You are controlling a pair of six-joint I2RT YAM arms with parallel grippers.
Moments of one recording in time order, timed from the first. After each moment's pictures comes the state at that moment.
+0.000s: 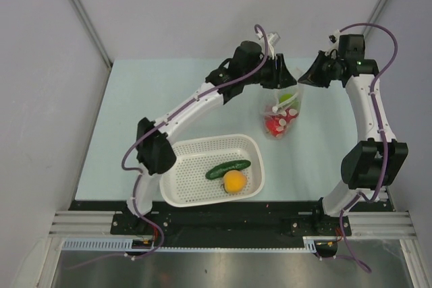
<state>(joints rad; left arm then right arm) -0.82 2.05 2.10 -0.33 0.33 -0.58 -0.06 1.67 1.73 -0.83 -0.41 0.41</state>
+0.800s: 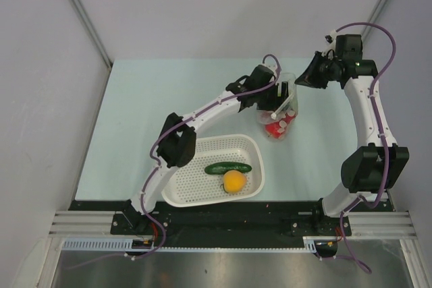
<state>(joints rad) -0.81 2.40 2.23 -0.46 0.25 -0.62 -0.03 1.63 1.73 -0.87 -0.42 0.41</state>
